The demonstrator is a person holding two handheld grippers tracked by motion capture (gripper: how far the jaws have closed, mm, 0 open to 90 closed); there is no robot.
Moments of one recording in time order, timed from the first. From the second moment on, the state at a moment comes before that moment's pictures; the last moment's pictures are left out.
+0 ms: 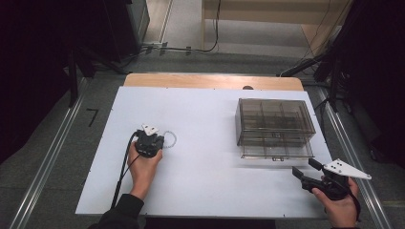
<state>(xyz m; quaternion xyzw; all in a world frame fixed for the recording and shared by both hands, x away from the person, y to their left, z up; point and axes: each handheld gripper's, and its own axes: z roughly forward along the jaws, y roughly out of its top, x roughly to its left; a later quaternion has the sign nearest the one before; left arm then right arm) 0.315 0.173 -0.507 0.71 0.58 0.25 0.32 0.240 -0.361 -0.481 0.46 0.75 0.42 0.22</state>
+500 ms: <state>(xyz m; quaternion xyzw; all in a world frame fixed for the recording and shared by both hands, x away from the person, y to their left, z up) 0.315 0.173 -0.507 0.71 0.58 0.24 0.32 0.240 -0.360 -0.482 0.46 0.75 0.42 0.22</state>
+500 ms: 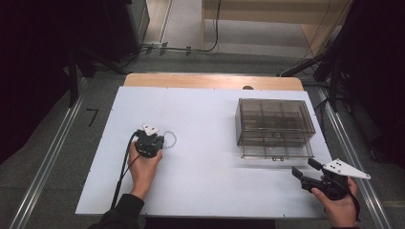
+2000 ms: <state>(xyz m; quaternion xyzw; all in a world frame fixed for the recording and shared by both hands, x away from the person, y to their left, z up) 0.283 0.141 -0.460 0.72 0.52 0.22 0.41 0.239 -0.322 -0.467 0.43 0.75 0.45 0.23</state>
